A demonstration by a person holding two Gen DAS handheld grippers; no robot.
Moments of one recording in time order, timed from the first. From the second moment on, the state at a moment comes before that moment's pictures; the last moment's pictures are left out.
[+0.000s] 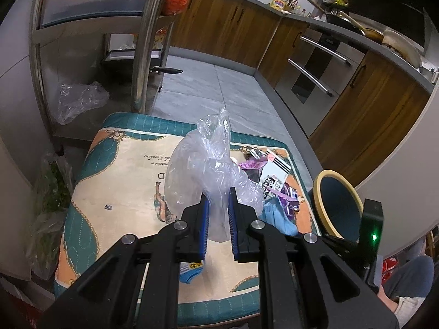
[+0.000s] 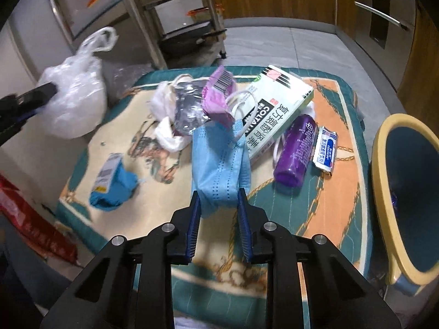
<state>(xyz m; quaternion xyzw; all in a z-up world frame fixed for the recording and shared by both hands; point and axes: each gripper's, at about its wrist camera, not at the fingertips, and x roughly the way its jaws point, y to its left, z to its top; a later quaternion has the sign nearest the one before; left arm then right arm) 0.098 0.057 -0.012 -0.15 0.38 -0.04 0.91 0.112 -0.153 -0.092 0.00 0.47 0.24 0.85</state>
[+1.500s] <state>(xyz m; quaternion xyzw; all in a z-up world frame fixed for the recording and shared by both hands) 0.117 -0.137 -0.005 -0.05 0.38 -0.24 0.89 0.067 -0.341 -0.026 0.12 0.38 0.06 0.91</state>
